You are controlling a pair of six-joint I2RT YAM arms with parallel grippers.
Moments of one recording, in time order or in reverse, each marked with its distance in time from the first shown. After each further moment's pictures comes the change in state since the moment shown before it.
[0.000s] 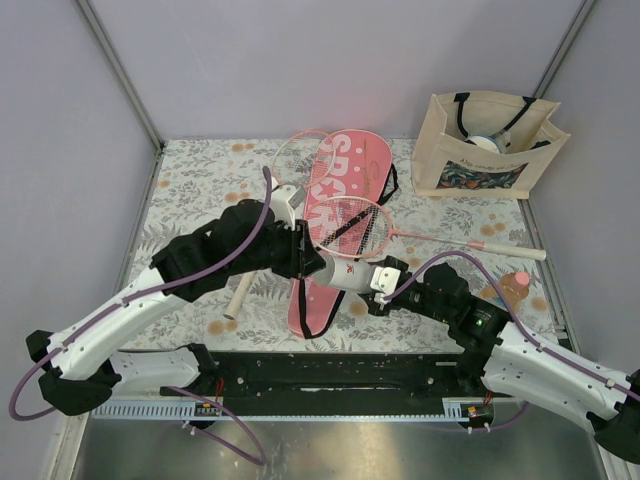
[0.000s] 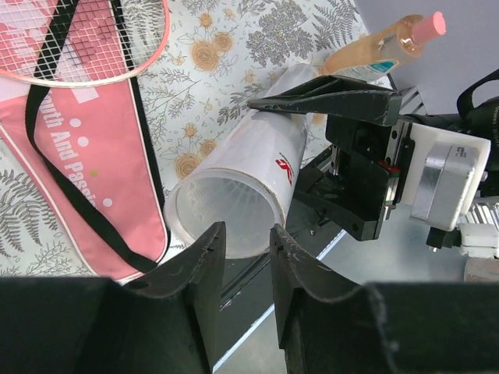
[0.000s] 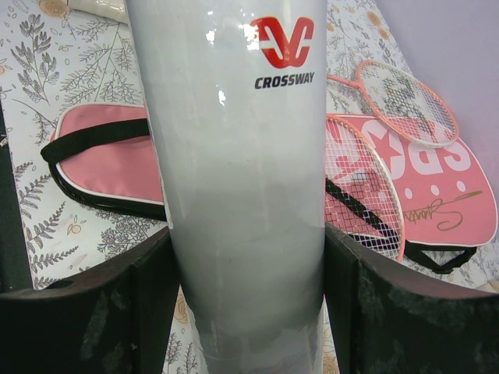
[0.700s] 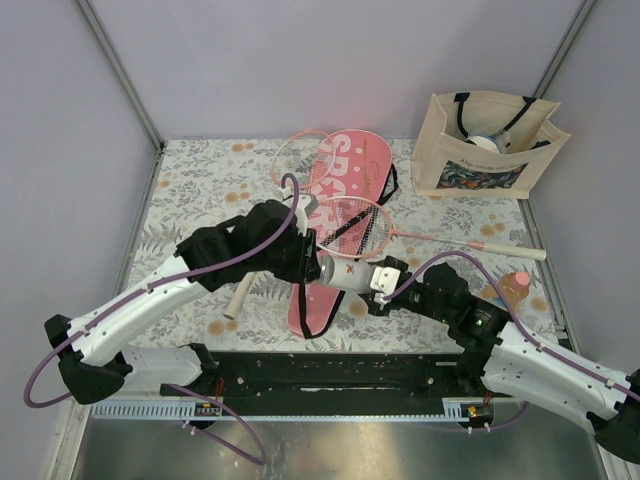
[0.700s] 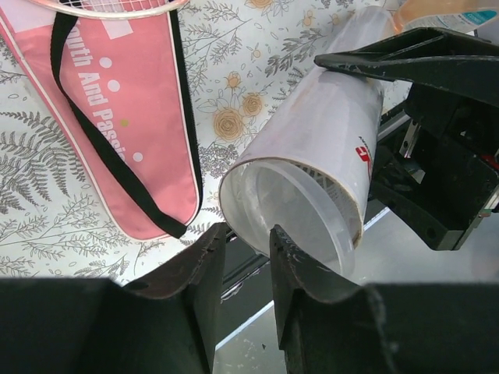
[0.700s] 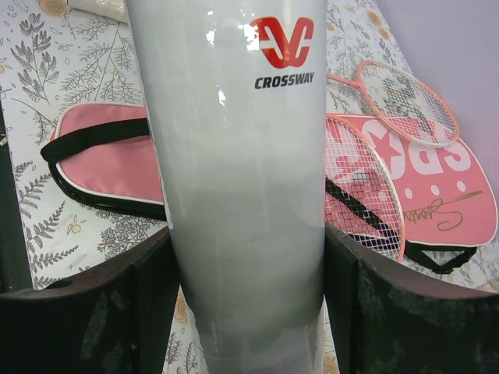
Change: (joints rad) left arm 0.007 0.106 0.005 -0.113 -0.013 0.005; right arm 0.000 0.001 0.000 0.000 0.000 -0.002
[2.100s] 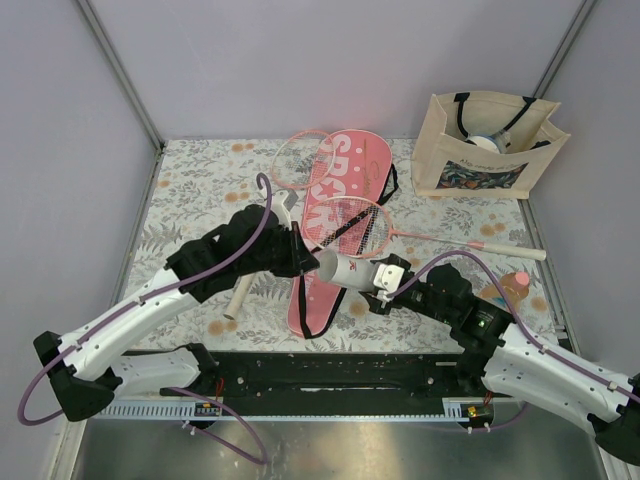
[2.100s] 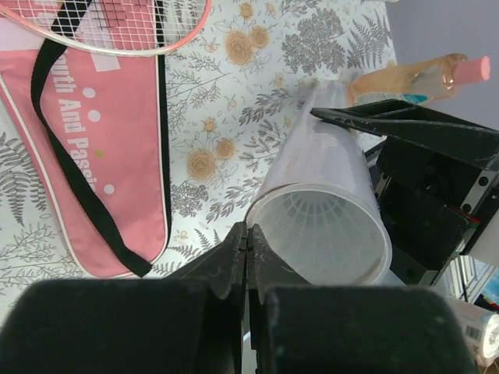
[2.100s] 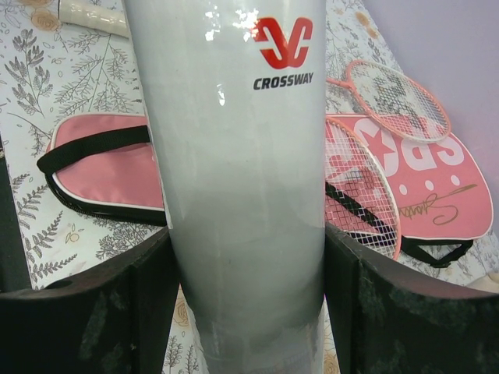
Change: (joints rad) left arm 0.067 -0.121 -0.190 0.240 0.019 -0.153; right arm 0.000 -0.022 0.000 0.009 0.022 0.034
